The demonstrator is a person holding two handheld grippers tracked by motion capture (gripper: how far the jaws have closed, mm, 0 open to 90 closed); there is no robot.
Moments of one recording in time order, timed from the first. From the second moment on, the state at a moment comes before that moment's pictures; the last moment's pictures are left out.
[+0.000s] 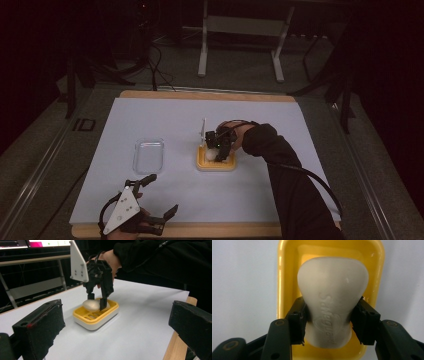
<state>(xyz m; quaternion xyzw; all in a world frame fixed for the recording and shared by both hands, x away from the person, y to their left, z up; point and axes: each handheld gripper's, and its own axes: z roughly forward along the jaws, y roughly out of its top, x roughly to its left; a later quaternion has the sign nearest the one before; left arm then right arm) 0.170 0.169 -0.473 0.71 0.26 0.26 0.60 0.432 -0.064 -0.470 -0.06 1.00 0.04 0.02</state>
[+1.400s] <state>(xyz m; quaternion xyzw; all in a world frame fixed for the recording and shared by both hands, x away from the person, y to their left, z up) 0.171 0.166 -0.474 0.72 0.26 0.26 0.60 0.417 -0.097 -0.429 0.08 0.99 0.14 0.04</state>
